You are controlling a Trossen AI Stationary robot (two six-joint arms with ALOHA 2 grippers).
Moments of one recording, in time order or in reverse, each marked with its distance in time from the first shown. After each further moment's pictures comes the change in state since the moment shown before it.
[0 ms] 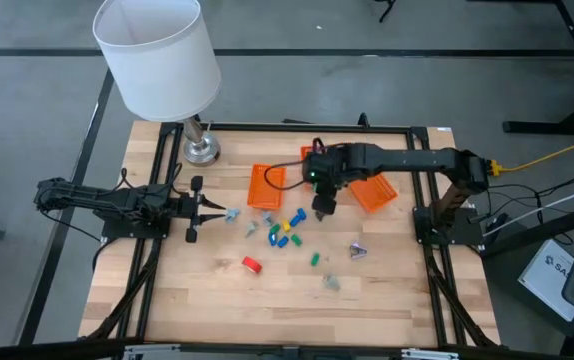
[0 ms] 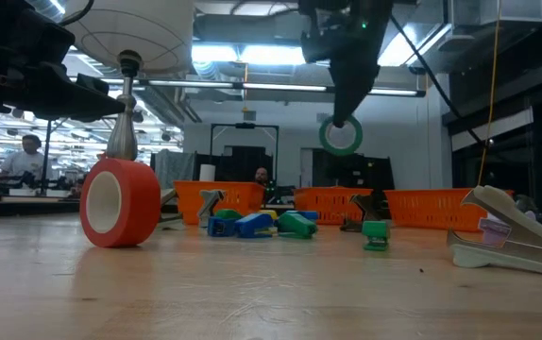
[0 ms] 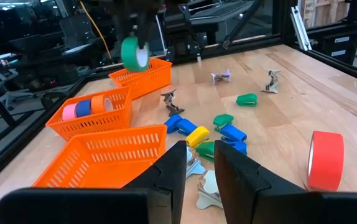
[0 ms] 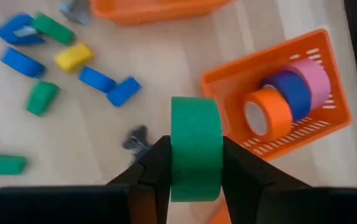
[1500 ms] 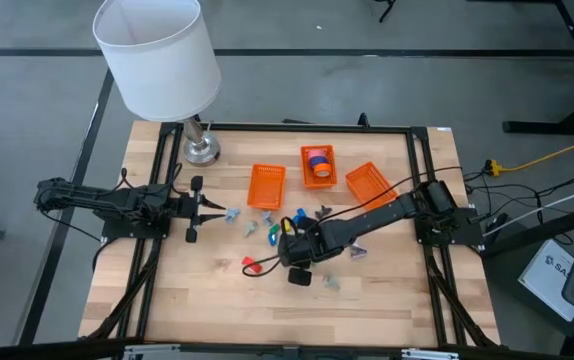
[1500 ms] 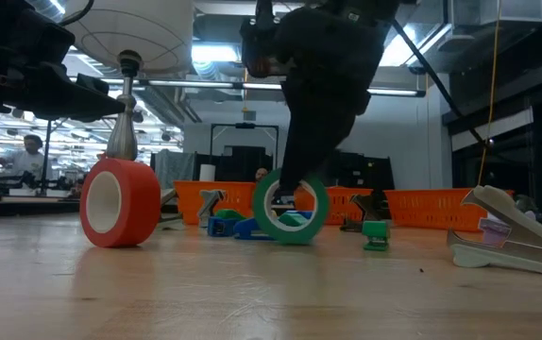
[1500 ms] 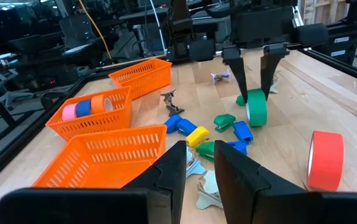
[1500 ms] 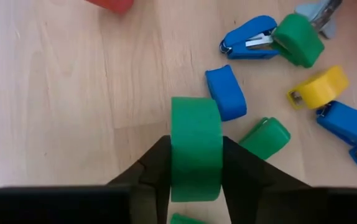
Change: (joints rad) left arm 0.000 0.000 0.000 0.000 0.000 0.000; right arm 0.407 0.315 0.005 0.383 -0.014 0.314
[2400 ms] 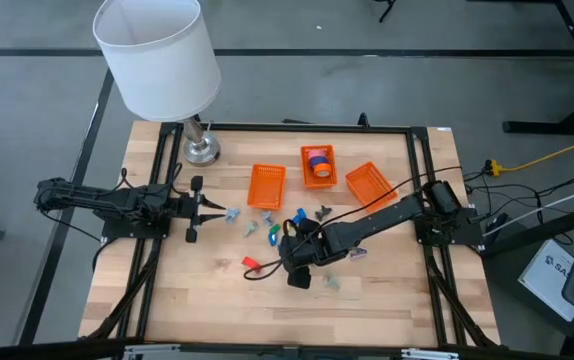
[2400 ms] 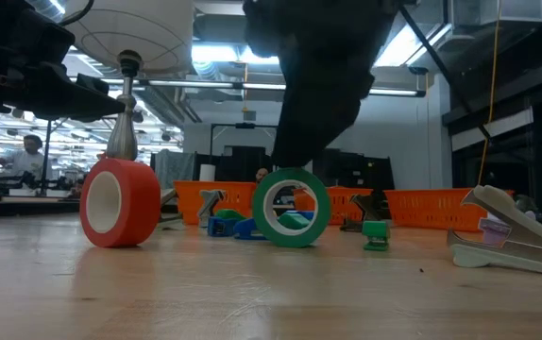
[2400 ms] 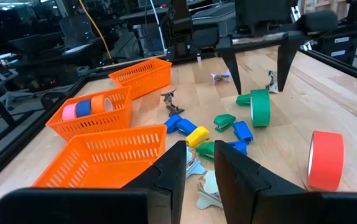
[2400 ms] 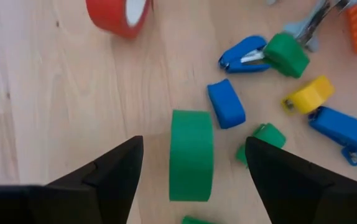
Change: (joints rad) left arm 0.000 0.000 0.000 0.000 0.000 0.000; right arm 0.034 -0.025 -0.005 0.019 0.043 0.057
